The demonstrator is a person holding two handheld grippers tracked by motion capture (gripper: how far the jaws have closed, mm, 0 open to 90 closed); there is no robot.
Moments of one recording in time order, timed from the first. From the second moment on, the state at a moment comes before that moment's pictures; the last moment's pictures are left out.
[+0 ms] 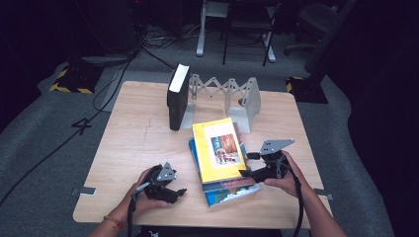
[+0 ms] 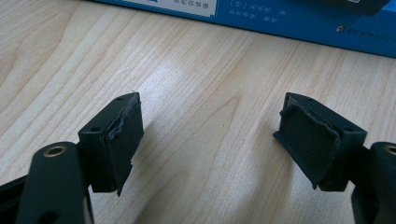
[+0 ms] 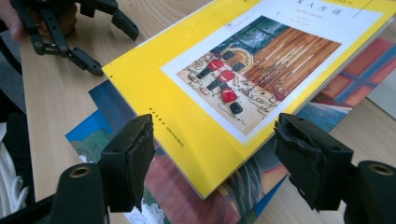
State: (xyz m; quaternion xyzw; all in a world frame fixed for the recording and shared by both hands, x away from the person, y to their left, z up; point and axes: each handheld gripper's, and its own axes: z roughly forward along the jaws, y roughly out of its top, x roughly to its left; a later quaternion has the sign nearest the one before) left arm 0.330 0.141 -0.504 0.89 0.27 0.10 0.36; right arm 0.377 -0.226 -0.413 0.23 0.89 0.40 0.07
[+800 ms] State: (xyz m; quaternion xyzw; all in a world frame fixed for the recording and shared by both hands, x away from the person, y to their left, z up) left arm 0.342 0.133 -0.503 0.88 0.29 0.11 0.35; right arm 0.418 -0.202 -0.436 0.27 0.91 0.33 0.01
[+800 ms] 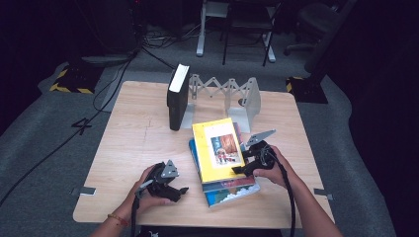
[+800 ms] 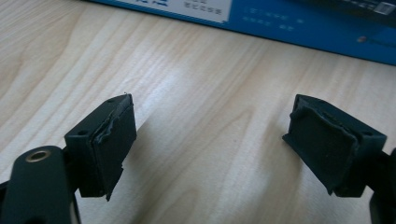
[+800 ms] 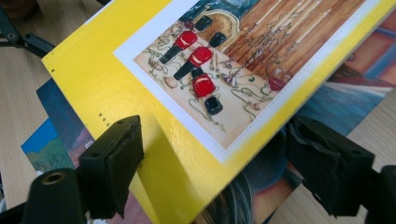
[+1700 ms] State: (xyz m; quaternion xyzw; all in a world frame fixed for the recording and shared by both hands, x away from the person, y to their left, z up) left arm 0.411 0.117 -0.489 0.86 0.30 0.16 0.37; right arm 0.425 -0.196 -0.427 0.25 0.90 0.36 0.04
